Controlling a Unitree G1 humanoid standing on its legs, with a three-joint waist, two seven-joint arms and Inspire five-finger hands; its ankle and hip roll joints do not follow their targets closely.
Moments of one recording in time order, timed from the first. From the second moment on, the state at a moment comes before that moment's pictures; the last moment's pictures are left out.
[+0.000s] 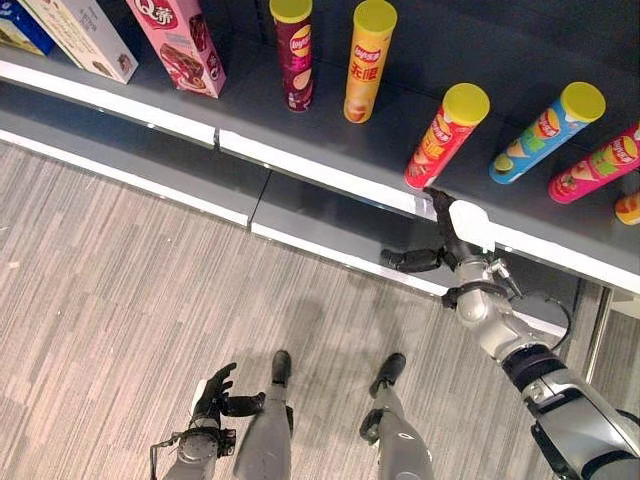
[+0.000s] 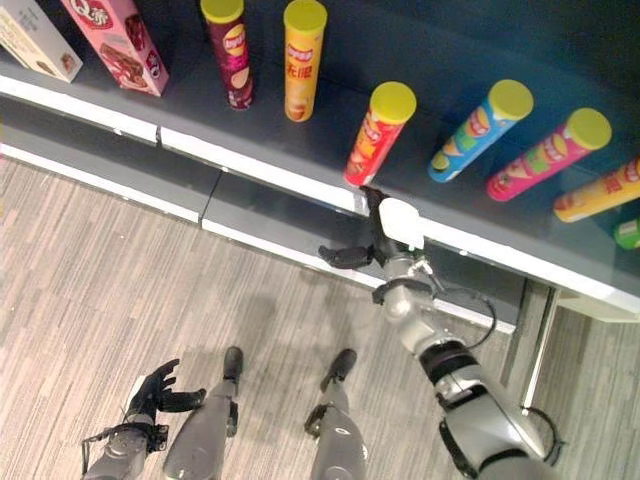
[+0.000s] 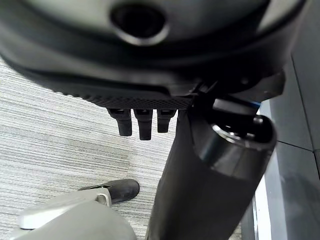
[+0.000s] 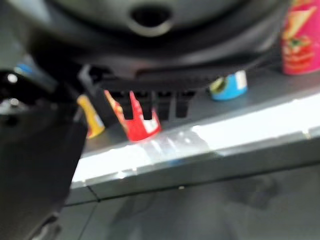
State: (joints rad) left arm -0.01 0.31 -0.23 0.85 -0.23 -0.17 0.21; right arm -0.70 -0.57 0.47 0.70 -0.37 -0.03 -0.46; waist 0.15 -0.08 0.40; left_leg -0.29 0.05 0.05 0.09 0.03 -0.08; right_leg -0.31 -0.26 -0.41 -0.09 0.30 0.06
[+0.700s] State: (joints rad) left arm 0.00 0.31 -0.25 0.88 -0.24 -0.19 0.21; right arm -0.87 -0.61 0.53 0.92 -0.34 -0.01 -0.46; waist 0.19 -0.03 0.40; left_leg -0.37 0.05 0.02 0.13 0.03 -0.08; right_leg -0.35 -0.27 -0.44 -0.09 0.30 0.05
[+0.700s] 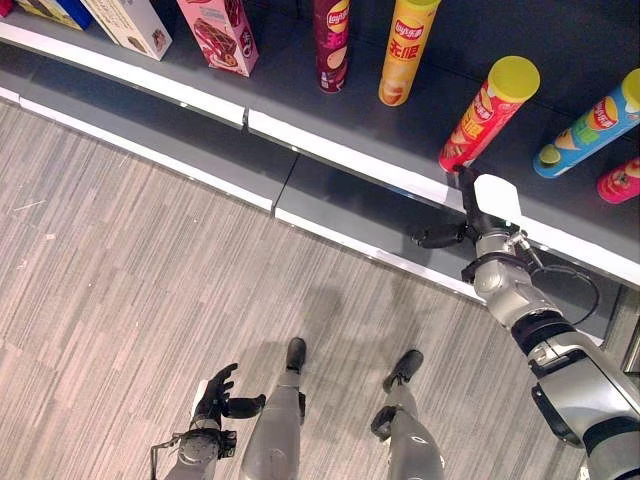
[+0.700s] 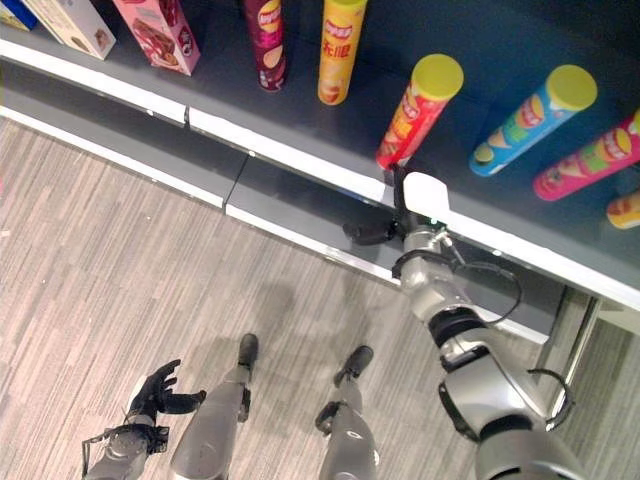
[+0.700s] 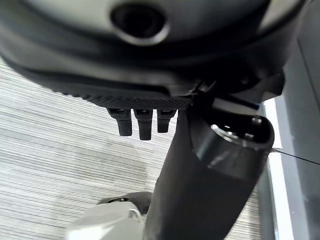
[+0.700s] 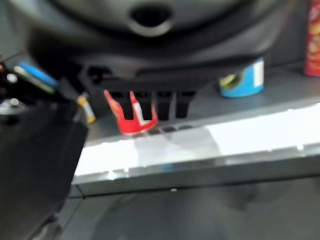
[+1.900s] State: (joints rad) left arm 0.00 0.31 -0.27 0.88 -0.26 -0.19 0.21; right arm -1.00 -0.66 0.55 1.02 -0.30 0.00 -0.47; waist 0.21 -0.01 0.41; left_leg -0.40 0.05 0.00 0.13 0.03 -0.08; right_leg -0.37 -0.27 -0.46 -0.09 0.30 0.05
